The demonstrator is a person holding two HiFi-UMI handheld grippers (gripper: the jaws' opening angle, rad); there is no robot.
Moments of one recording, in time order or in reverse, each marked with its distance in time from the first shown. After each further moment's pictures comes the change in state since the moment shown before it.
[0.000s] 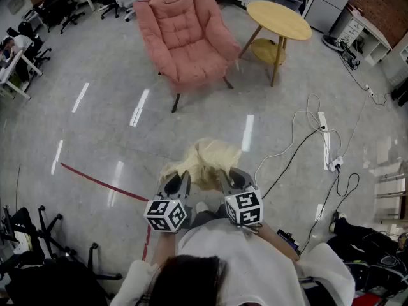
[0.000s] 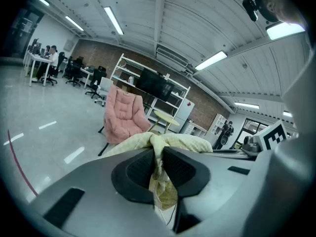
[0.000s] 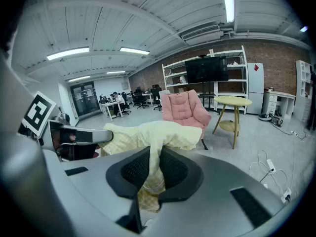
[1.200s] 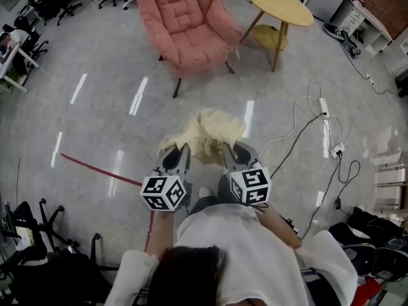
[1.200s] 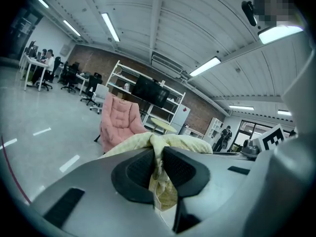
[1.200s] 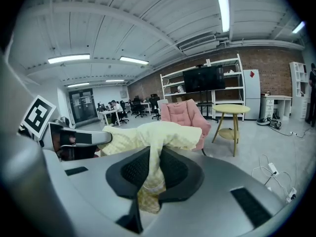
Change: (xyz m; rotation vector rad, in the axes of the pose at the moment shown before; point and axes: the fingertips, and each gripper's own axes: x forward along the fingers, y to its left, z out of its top) left arm -0.002 0.009 0.042 0.038 -0.079 -0.043; right arm 0.008 0.007 0.038 0.009 -0.119 -0.026
